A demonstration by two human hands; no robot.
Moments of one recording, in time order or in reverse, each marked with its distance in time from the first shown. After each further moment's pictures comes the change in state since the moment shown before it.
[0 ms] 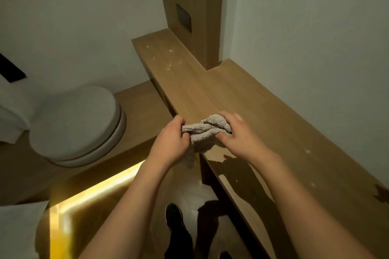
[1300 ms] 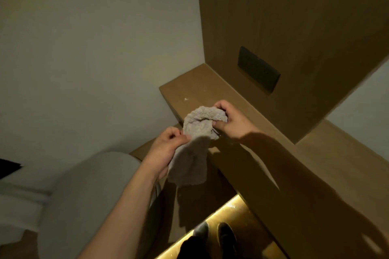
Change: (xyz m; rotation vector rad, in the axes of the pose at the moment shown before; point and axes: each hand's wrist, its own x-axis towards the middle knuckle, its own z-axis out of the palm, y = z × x) left_hand 0.509 -0.259 -0.199 -0.937 -0.302 -0.391; right_hand 0.586 -0.162 0.100 0.338 -0.055 0.049
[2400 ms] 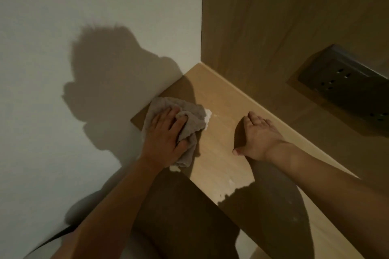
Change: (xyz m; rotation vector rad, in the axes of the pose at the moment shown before) left_hand 0.405 -0.018 -0.111 1.432 -0.166 0.790; right_hand 0.271 0.141 0.021 -0.912 -0.156 0.624
